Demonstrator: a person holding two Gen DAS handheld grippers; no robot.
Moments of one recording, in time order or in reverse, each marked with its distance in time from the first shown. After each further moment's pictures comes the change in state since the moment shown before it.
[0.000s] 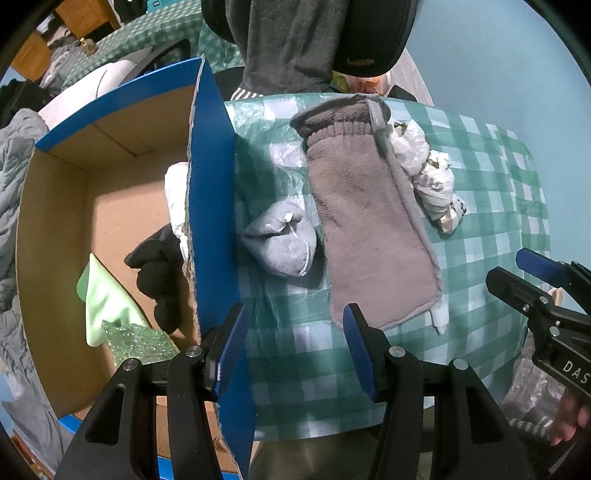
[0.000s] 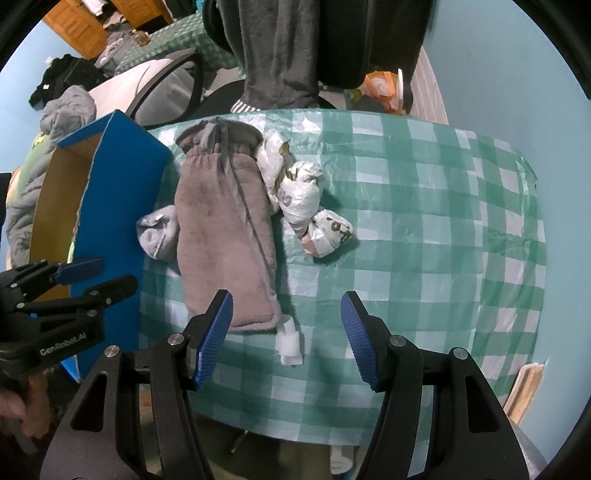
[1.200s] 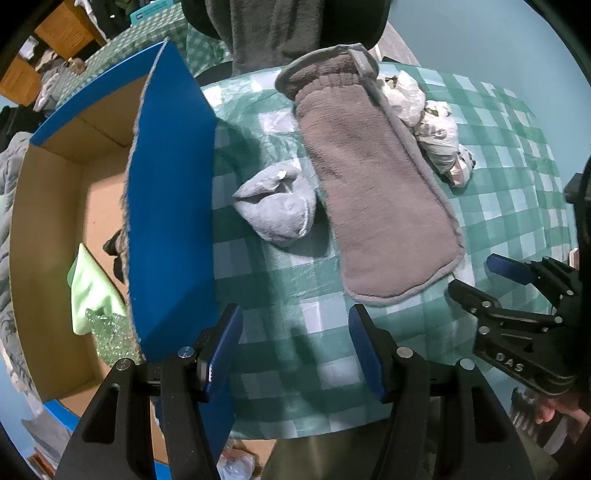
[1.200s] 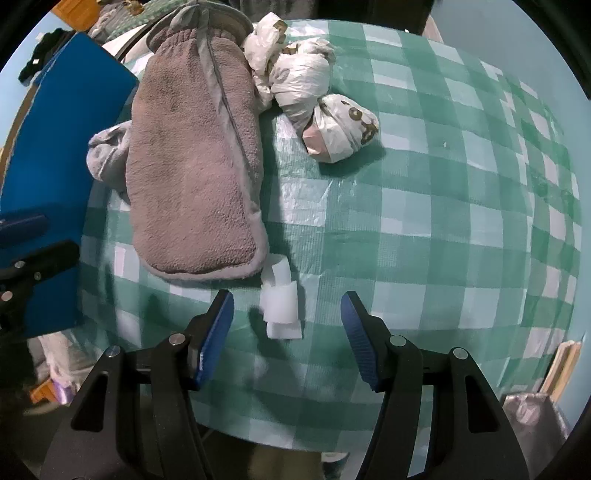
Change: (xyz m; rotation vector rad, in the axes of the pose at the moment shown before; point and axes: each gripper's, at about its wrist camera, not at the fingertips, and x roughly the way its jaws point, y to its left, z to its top) left arm 0.023 -0.014 -0.029 0.098 0.009 0.057; right arm 0.070 -0.008 -0.055 -0.035 0.096 -0.047
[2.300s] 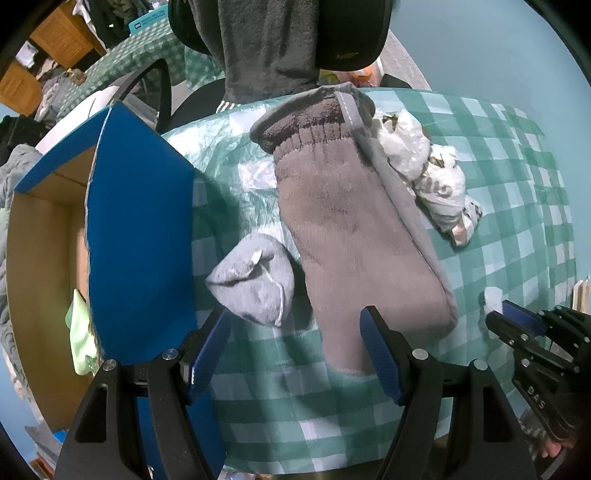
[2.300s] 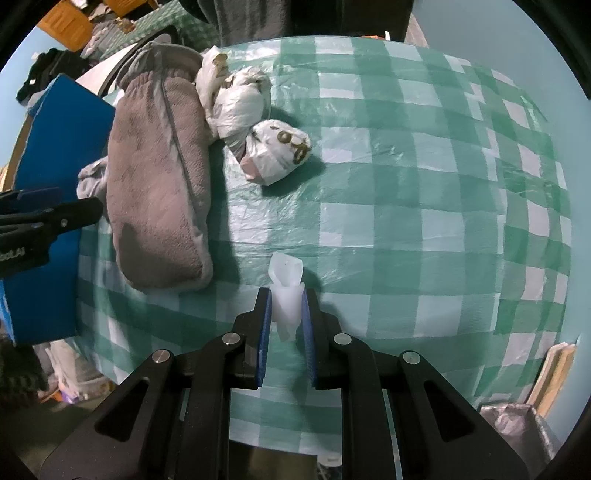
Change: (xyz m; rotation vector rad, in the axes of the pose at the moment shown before) left arm 0.010 -0.015 0.058 -0.005 -0.028 0.026; right arm -0.013 -0.042 0.004 0.063 -0.030 0.039
